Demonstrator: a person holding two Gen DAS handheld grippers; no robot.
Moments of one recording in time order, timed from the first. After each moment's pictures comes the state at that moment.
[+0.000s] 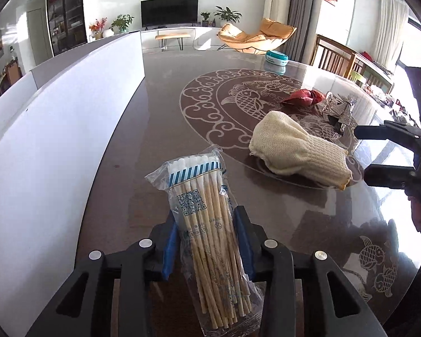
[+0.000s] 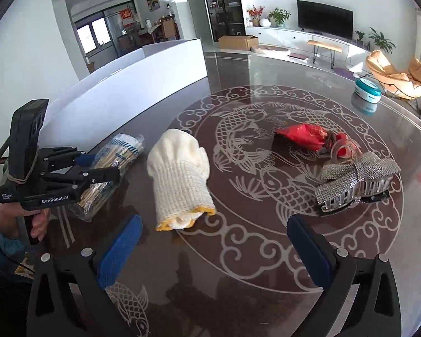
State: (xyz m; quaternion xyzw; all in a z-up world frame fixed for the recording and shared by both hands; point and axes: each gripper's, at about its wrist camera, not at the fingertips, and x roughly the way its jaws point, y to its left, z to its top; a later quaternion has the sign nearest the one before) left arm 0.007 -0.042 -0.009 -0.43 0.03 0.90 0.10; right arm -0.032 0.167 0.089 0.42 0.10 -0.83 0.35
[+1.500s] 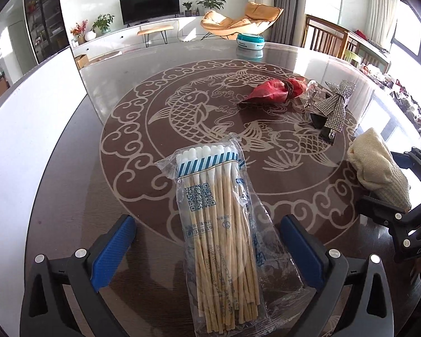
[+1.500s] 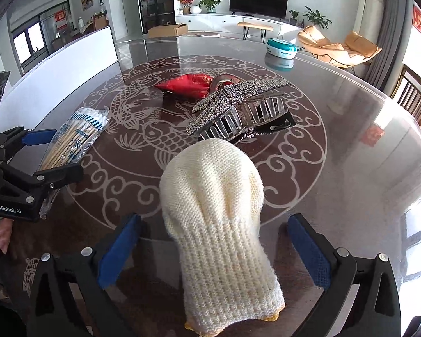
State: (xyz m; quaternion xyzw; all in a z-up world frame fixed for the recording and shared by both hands) left arm -0.057 0.056 -0.015 -0.46 0.06 0.88 0.11; right arm -0.043 0.253 0.054 0.45 0.08 -0.87 0.15
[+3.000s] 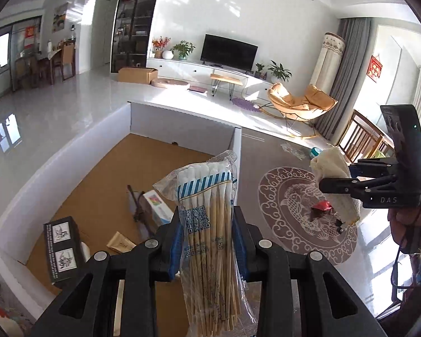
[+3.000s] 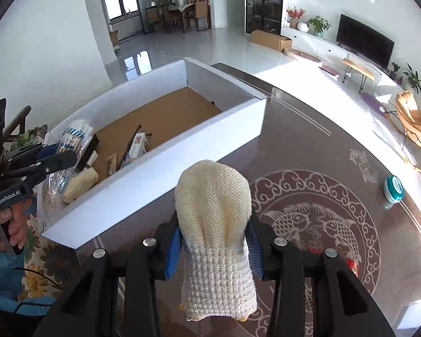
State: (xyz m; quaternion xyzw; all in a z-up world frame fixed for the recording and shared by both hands) left arm 0.036 -0.219 0.144 -0.35 -0.10 0.93 -0.04; right arm -0.090 -0.003 0.231 0.42 0.17 -0.79 0.41
